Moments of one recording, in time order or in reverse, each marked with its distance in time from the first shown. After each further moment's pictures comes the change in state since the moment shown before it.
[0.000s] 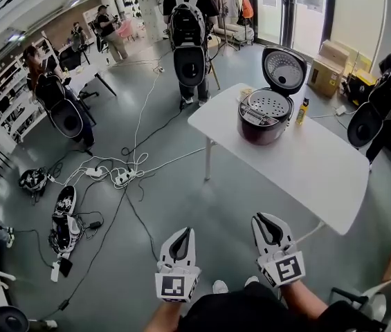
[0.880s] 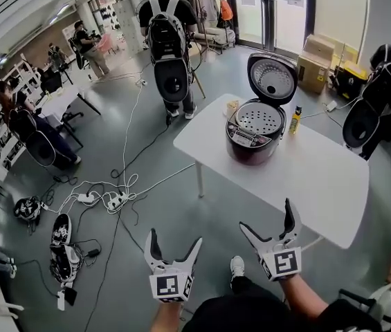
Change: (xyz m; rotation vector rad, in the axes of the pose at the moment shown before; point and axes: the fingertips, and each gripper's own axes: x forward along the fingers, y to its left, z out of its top) left arm 0.130 0.064 -0.009 -0.033 0.035 0.045; right arm 0.093 -0.117 -0.022 -0.028 0.013 -0.259
